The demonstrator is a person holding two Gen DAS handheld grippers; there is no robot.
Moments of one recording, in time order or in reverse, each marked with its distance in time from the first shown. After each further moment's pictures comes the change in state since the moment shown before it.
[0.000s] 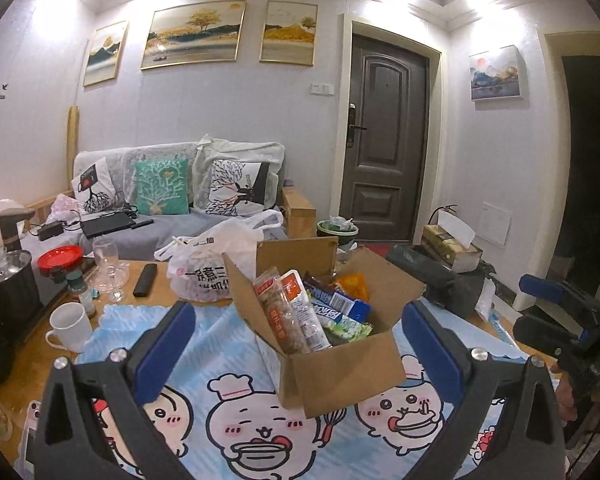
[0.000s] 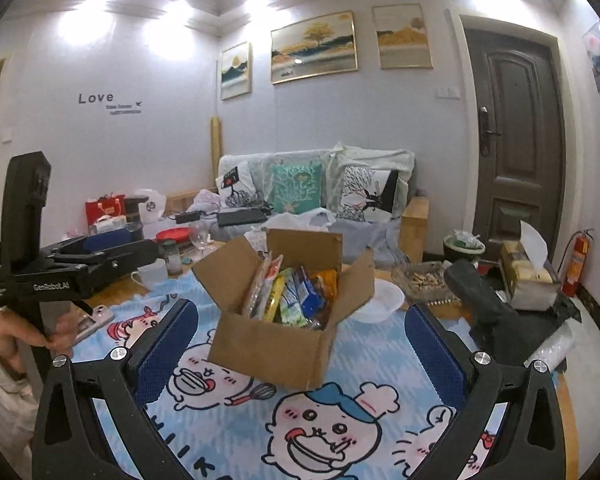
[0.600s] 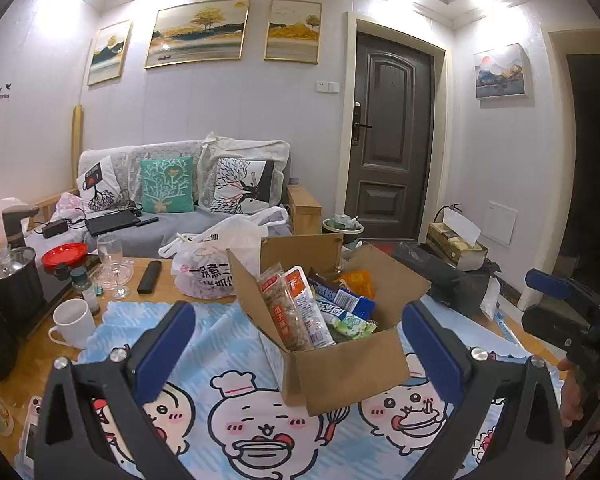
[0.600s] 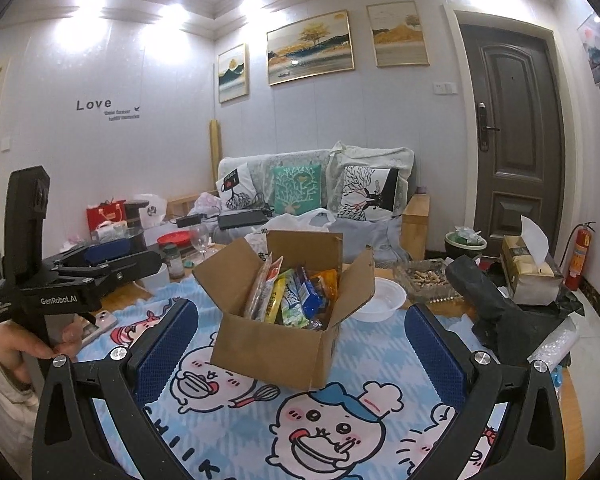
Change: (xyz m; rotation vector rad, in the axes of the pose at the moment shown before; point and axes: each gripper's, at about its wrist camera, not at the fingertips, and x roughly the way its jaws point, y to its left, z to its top) left arm 0.001 -0.002 -0.003 -0.003 0.005 0.020; right arm -0.002 -0.006 0.002 0.022 -0.009 0.010
